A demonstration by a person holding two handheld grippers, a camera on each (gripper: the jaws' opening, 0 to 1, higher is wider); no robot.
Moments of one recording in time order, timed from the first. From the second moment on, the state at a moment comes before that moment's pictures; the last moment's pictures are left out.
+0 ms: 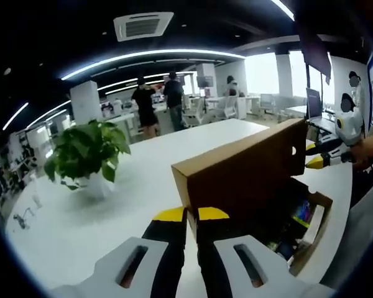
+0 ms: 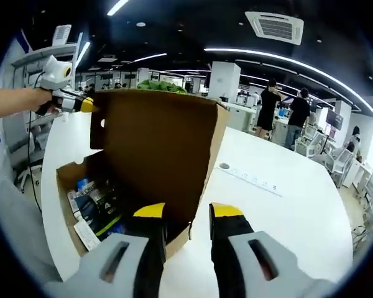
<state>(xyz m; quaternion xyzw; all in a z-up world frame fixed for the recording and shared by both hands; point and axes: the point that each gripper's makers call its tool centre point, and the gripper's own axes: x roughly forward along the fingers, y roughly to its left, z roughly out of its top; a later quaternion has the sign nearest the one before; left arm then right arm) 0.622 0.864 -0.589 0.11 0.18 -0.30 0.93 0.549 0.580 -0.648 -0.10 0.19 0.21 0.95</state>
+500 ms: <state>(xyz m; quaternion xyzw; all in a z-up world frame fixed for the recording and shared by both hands) 0.637 0.861 -0.591 0.11 0.18 -0.30 0.93 0.560 0.576 -0.667 -0.11 0.21 0.19 0.95</state>
